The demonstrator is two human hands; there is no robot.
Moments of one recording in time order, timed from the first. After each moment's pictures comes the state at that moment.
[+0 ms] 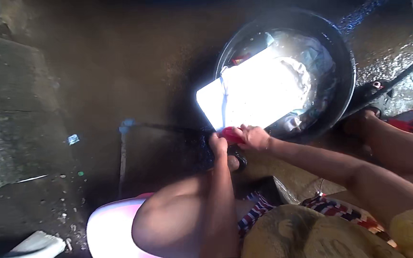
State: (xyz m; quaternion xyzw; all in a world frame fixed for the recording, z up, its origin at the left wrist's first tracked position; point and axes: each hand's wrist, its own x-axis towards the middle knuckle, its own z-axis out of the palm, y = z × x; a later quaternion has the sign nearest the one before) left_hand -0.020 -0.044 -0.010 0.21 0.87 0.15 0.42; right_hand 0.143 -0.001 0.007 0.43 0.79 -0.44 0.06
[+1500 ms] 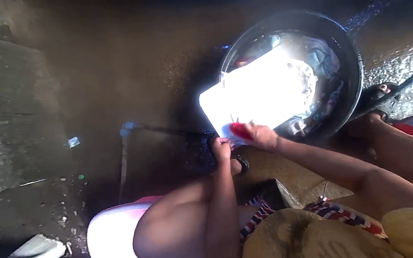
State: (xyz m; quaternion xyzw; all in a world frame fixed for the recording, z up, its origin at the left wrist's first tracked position) left_hand -0.023 -0.049 -0.013 0.21 0.86 0.19 0.43; right_hand 0.149 0.010 0.000 0.46 0.75 -0.47 0.07
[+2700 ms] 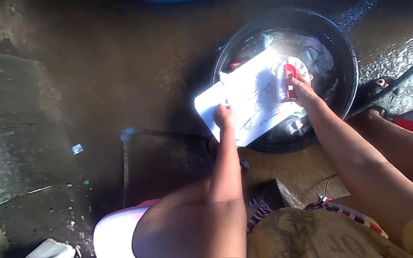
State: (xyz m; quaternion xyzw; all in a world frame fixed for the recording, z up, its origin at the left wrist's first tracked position) left_hand 0.018 0.079 -0.004 0.42 0.85 0.02 0.31; right_hand 0.283 0.115 -0.064 0.64 0.19 -0.67 -0.33
